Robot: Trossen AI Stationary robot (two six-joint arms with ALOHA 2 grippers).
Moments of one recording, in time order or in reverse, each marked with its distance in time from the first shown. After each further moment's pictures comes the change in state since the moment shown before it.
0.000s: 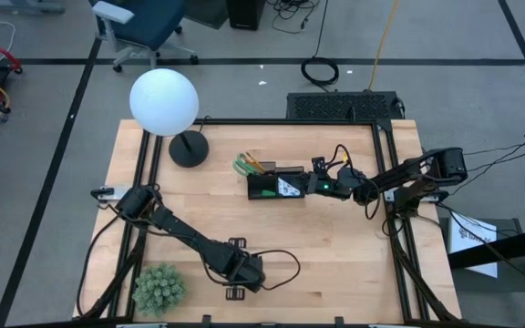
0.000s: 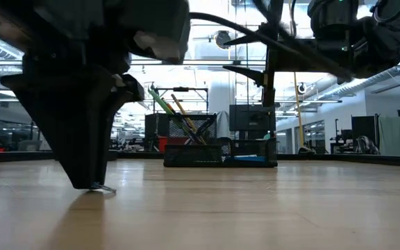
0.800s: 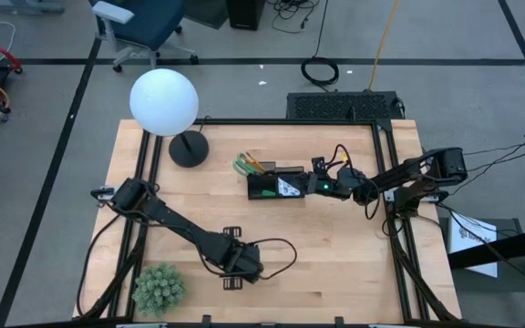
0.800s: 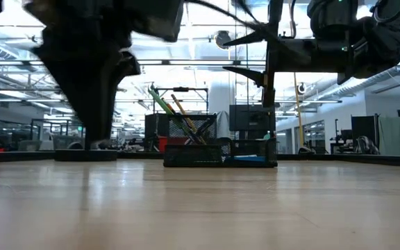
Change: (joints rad) left arm 0.033 -0.079 0.003 -0.128 -0.069 -0.010; right arm 0.000 0.000 0.000 -0.005 0.000 0.000
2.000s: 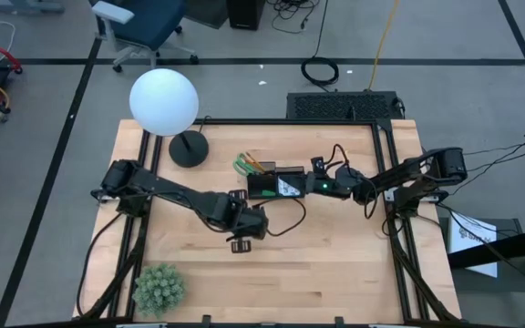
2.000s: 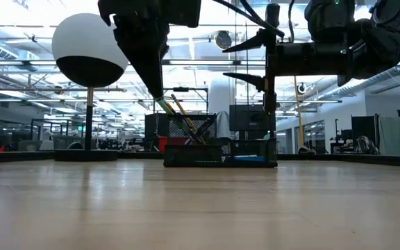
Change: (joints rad) left arm 0.218 -0.162 0.001 -0.049 -0.124 0.220; right arm -0.010 0.000 0.000 -0.043 0.001 0.060
